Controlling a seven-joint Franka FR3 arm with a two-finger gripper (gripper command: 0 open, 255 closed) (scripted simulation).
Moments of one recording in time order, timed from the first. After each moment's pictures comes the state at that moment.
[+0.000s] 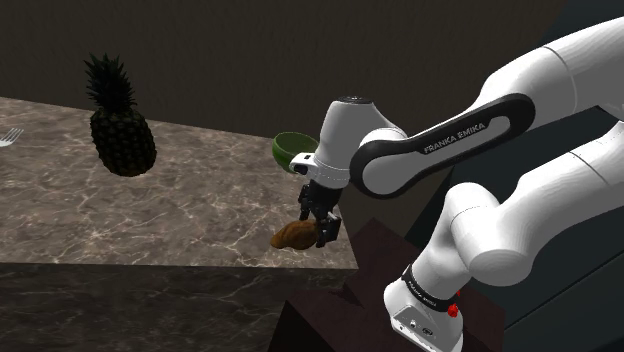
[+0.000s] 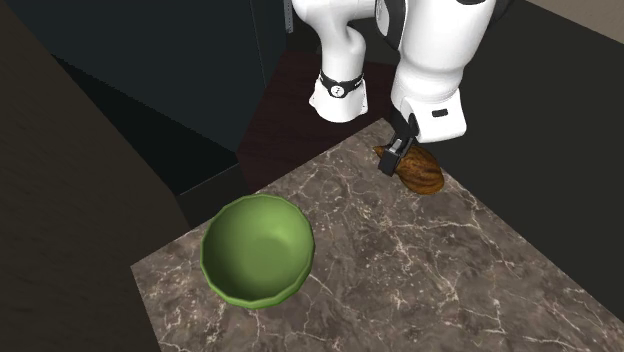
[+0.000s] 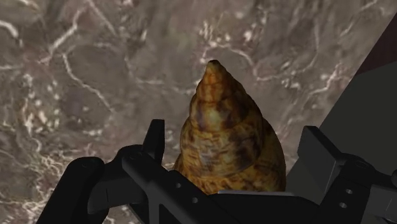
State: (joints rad) arm 0.45 -0.48 0.03 -2.86 0.14 2.35 -0.79
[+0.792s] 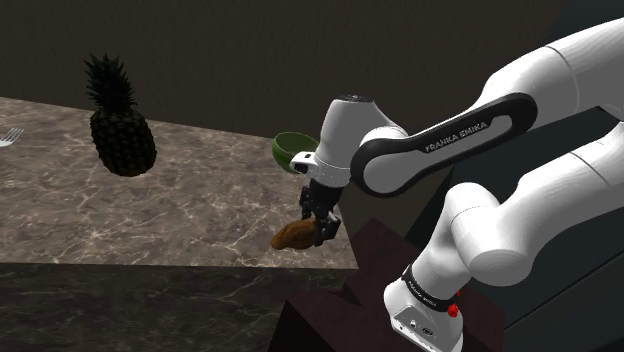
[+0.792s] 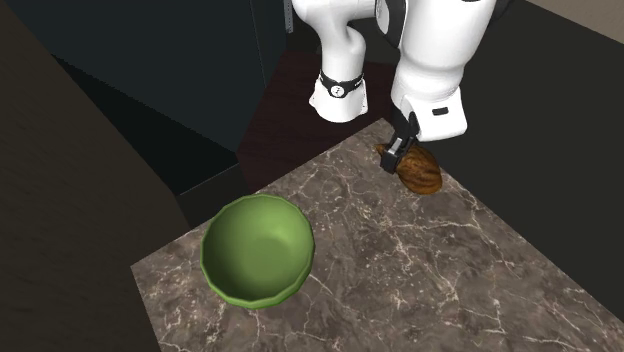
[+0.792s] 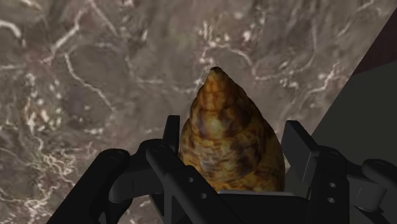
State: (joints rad) arm 0.45 -0.49 0.03 -2.86 0.14 2.34 -0.79
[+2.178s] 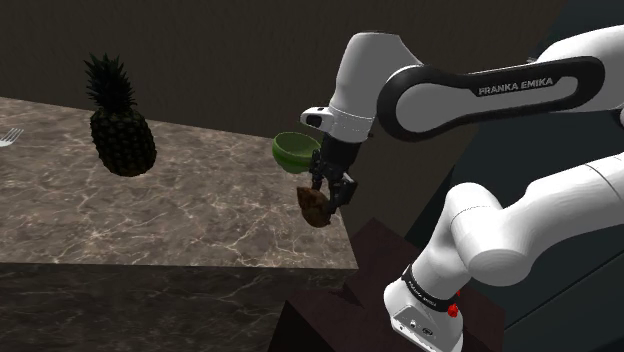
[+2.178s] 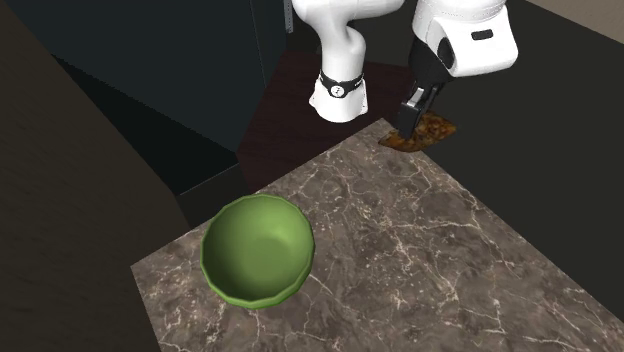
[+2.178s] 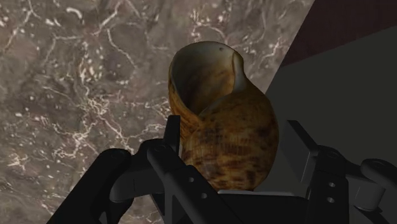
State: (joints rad) arm 0.43 -0.66 0.03 -2.68 0.11 1.99 -0.76
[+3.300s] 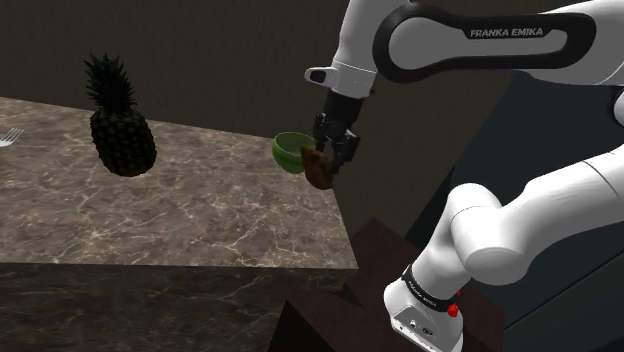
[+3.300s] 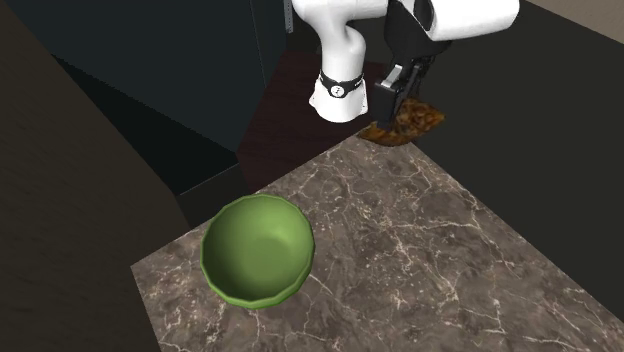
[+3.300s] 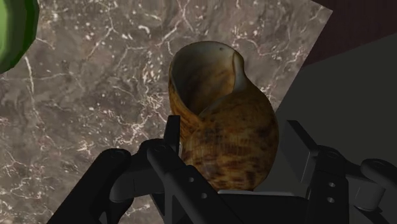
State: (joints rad) arm 0.38 -0.60 -0.07 -2.47 0.04 1.84 -0.86
